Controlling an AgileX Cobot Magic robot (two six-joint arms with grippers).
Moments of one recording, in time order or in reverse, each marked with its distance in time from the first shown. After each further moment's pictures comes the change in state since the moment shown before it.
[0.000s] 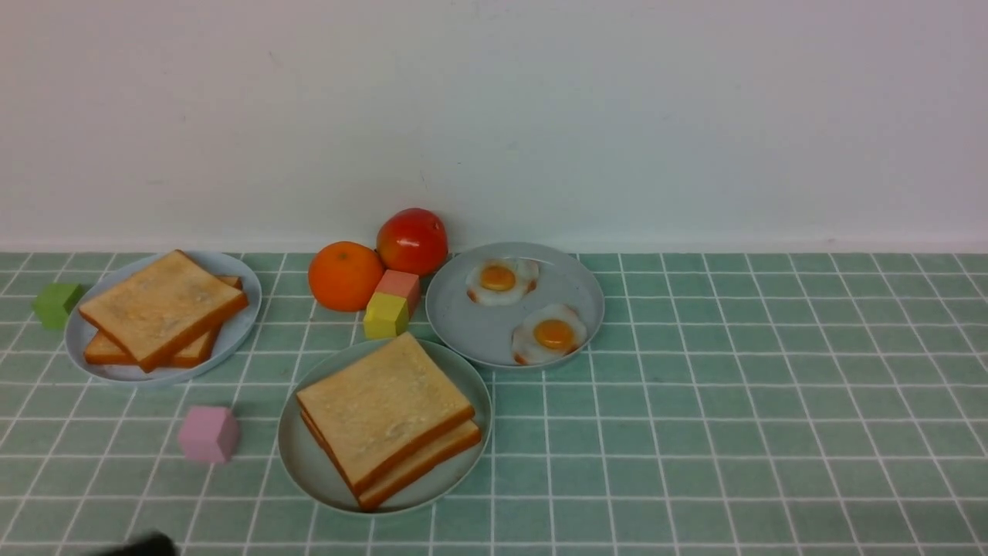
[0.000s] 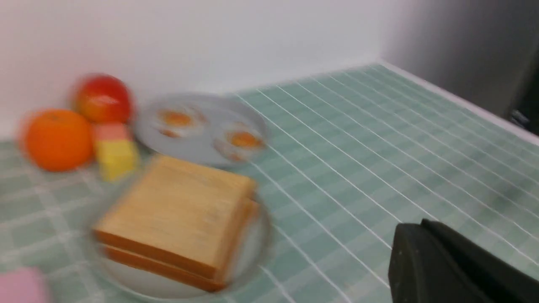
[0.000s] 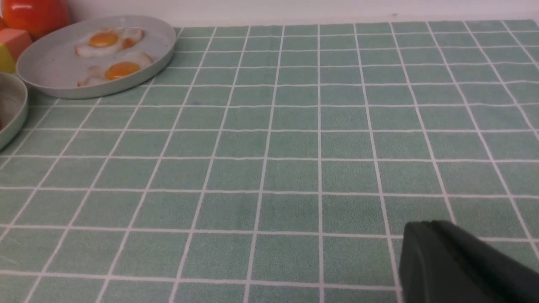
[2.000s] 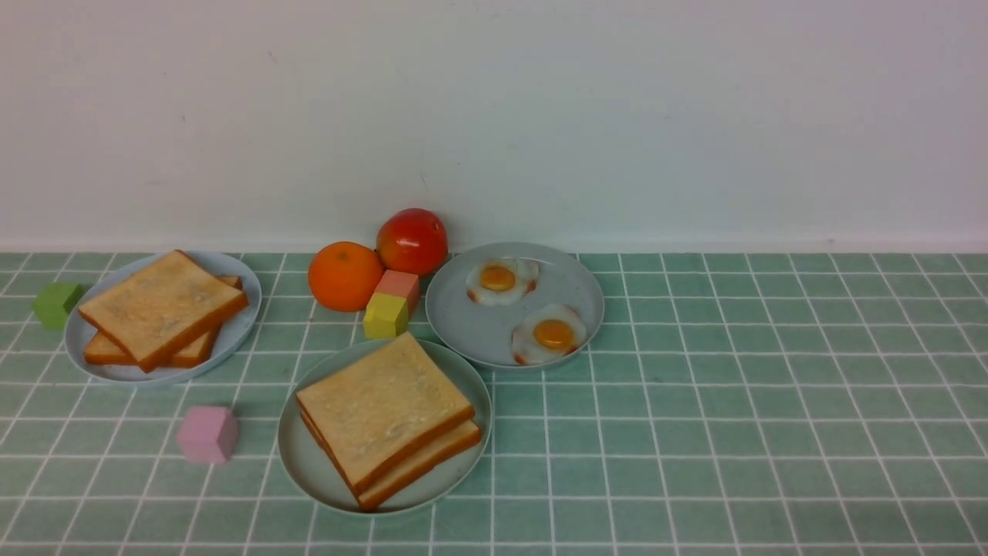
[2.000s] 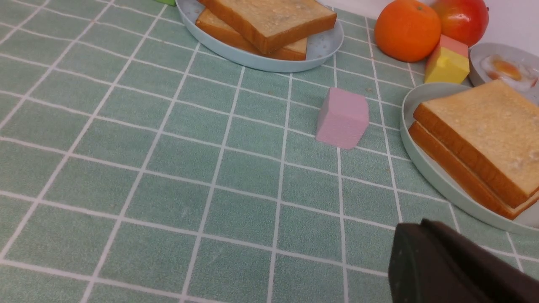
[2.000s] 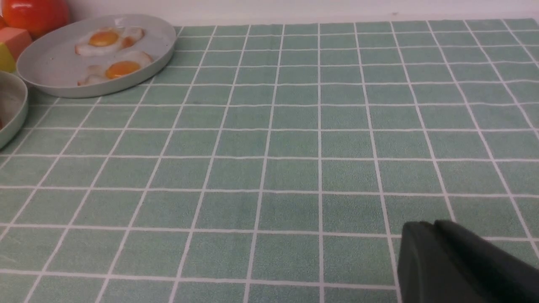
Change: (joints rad) right arm 0.000 0.000 0.000 -0.001 0.003 0.000; left arm 0.631 -0.168 0.197 -0.207 0.214 0.065
